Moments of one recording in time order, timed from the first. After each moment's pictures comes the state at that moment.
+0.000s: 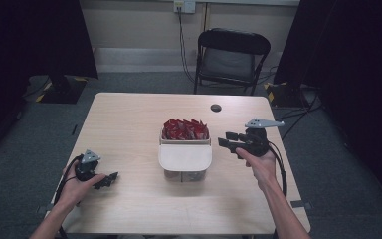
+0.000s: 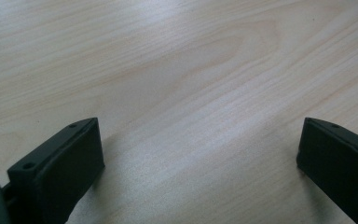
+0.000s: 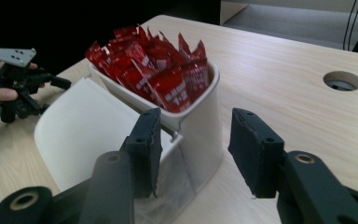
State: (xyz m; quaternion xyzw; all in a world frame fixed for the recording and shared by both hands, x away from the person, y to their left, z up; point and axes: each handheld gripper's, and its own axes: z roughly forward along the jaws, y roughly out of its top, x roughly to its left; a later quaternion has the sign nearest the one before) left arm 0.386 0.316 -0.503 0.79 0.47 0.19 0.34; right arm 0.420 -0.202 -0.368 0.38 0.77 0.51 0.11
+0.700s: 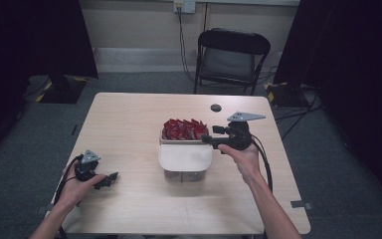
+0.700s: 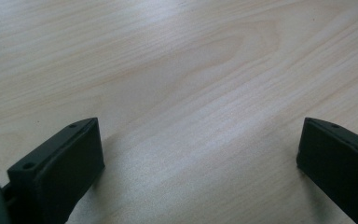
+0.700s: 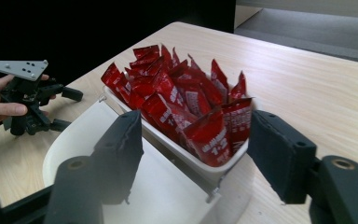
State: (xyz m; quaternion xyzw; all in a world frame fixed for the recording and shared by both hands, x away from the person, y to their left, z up) left arm 0.386 0.316 -0.503 0.79 0.47 0.19 0.34; right arm 0.438 -0.158 -0.366 0.36 0.77 0.52 0.10
